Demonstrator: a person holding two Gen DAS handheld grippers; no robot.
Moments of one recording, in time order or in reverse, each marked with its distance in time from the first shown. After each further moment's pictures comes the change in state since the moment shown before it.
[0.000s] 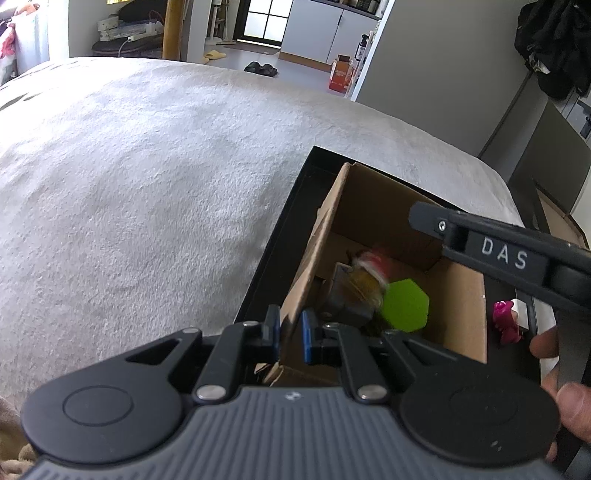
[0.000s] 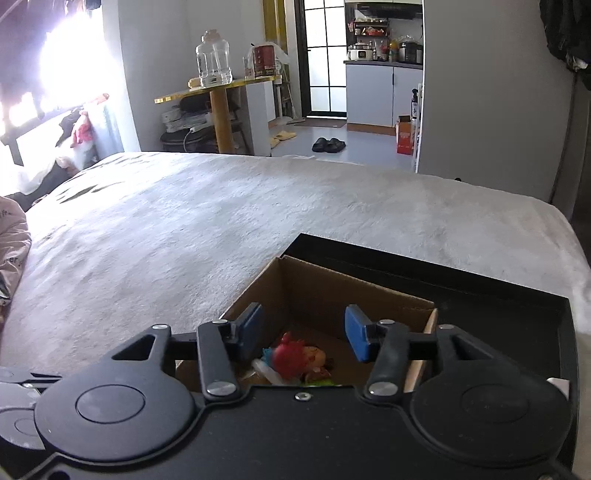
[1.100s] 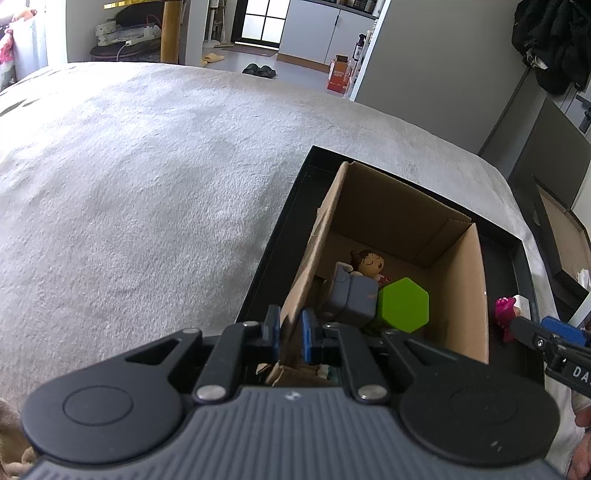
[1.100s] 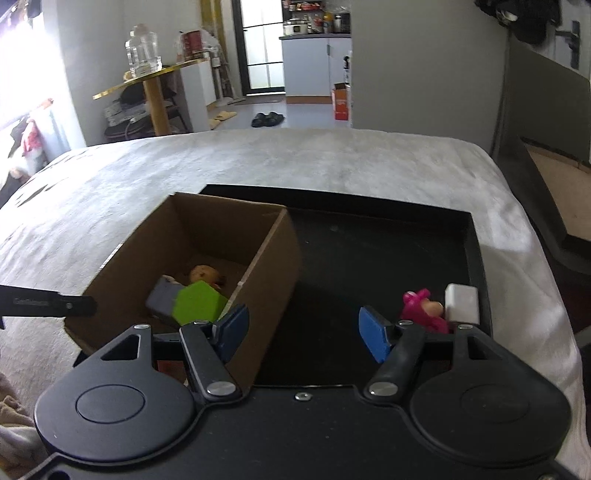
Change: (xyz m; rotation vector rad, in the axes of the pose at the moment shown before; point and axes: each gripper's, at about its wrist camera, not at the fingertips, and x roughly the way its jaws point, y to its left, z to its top) left arm -0.001 0.000 -0.001 0.017 -0.006 0.007; right arm -0.051 -0.080 -0.061 0.134 0.080 -0.146
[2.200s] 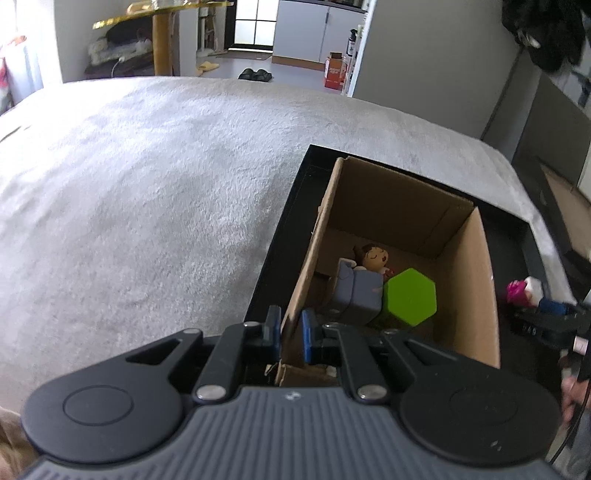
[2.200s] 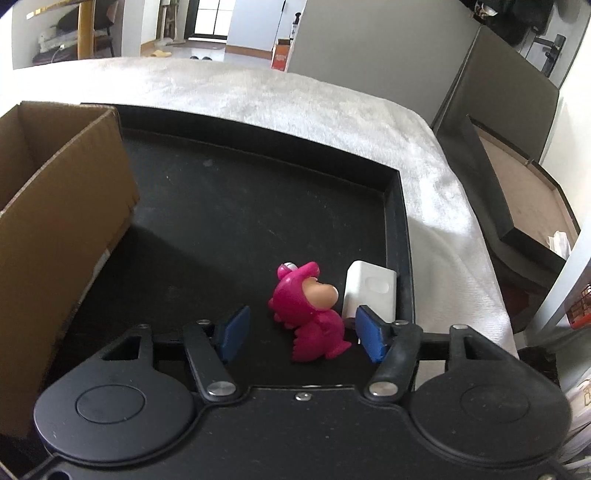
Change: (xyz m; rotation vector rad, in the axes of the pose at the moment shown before) left arm 0.000 -0.011 -0.004 0.094 -0.007 0.056; right arm 0.090 -0.053 -0.014 -0.136 0.140 -0.308
